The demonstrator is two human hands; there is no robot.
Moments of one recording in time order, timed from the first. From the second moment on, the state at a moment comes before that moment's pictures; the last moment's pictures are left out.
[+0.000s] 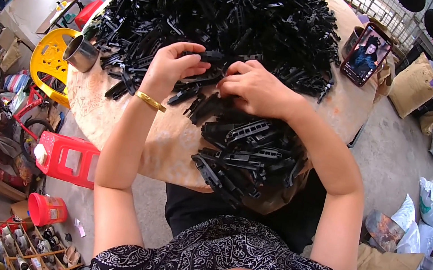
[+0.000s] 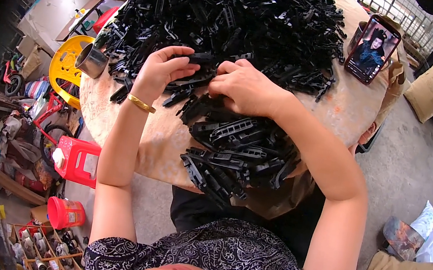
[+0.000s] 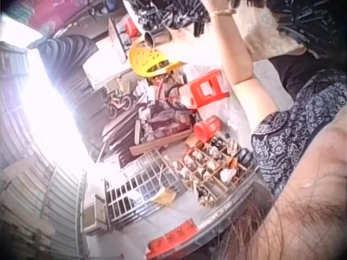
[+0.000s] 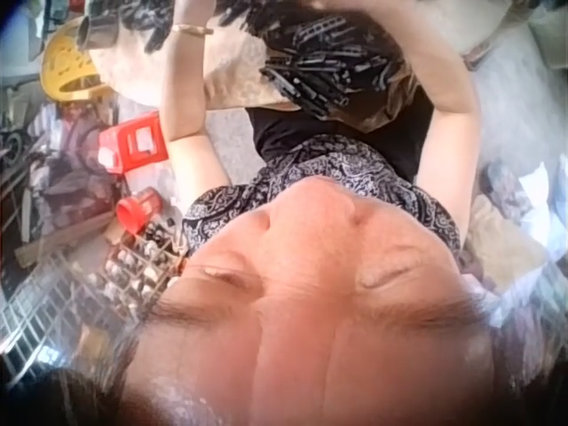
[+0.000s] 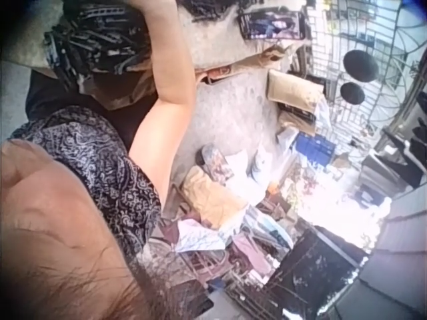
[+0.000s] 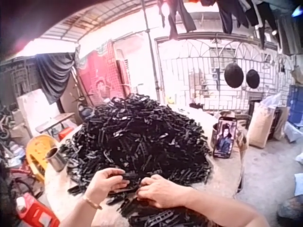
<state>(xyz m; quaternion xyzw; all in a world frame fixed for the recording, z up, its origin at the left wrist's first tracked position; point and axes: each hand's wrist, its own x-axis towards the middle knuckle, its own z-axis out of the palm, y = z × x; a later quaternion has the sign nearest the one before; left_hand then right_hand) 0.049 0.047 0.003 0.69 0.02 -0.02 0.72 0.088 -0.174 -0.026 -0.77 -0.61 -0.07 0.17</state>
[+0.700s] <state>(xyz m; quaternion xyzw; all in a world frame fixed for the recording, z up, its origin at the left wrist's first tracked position) 0.043 0.022 -0.015 0.65 -0.05 -0.07 0.76 0.088 -0.177 -0.030 -0.75 -0.38 -0.12 0.53</state>
